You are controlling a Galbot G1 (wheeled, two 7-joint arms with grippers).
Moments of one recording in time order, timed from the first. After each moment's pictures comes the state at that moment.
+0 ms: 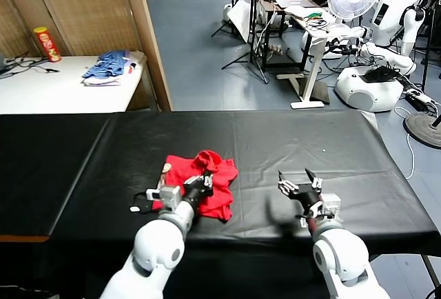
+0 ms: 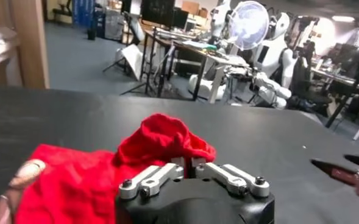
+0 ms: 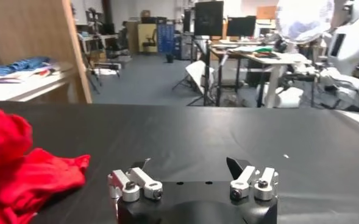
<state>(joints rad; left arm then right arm) 1.17 -1.38 -0.17 -2.00 -0.47 0.54 -0.21 -1.25 1.29 0.43 2.01 0.28 -0.48 0.06</state>
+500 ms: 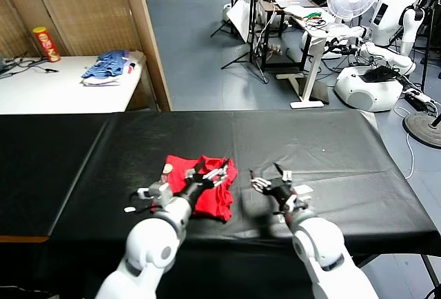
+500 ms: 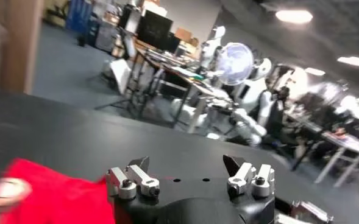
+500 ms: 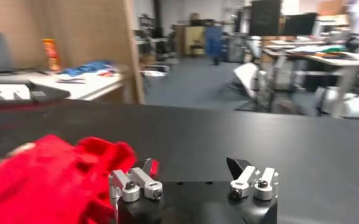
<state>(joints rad) 1.20 -1.32 -0.27 -2.08 -0.61 0.49 -0.20 -1.06 1.30 0.18 1.88 0.28 -0.47 0.01</state>
